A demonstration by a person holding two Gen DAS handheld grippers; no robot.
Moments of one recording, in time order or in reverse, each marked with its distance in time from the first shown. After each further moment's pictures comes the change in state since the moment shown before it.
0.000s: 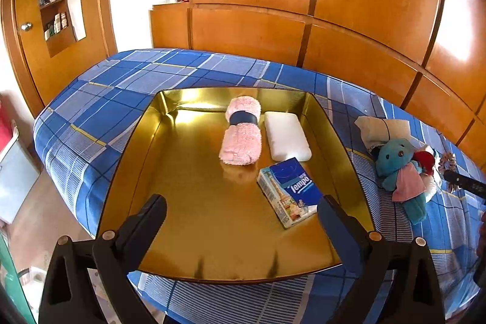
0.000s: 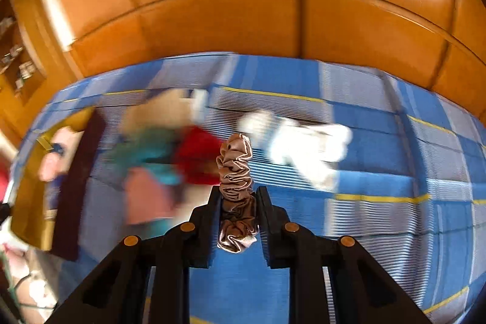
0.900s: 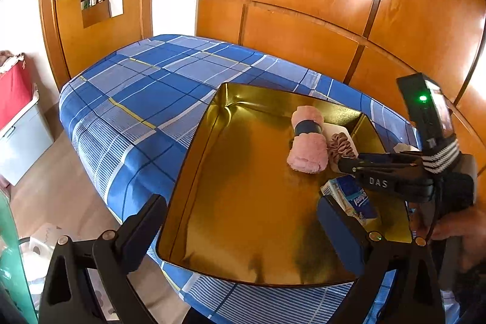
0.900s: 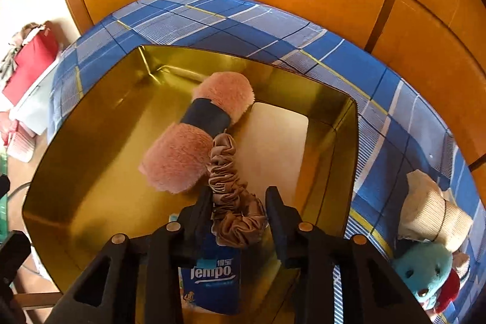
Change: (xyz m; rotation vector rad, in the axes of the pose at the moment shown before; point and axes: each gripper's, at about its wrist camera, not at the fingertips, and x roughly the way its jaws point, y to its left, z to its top) left arm -0.002 0.074 -0.005 -0.171 -0.005 0.077; right arm 0.107 0.293 0.027 -0.524 0.185 0.168
